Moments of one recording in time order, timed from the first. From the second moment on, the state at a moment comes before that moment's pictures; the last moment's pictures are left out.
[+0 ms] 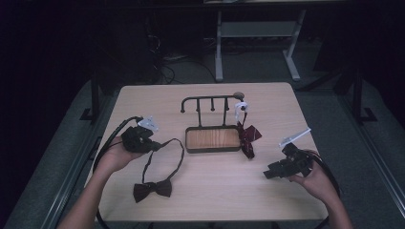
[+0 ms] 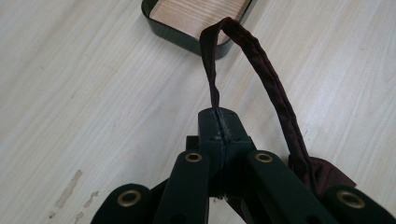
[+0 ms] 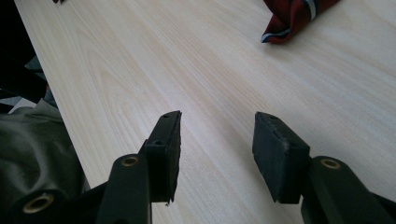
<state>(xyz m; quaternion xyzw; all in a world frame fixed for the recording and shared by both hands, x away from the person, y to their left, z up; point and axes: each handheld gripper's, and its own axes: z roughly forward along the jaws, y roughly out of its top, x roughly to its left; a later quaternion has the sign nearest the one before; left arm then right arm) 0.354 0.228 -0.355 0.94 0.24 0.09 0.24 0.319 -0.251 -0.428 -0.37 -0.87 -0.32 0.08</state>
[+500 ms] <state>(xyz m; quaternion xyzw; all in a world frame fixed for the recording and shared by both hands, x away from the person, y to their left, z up) 0.349 0.223 -0.330 0.94 0.22 0.09 0.25 0.317 -0.254 -0.424 -0.38 -0.87 -0.32 0.08</state>
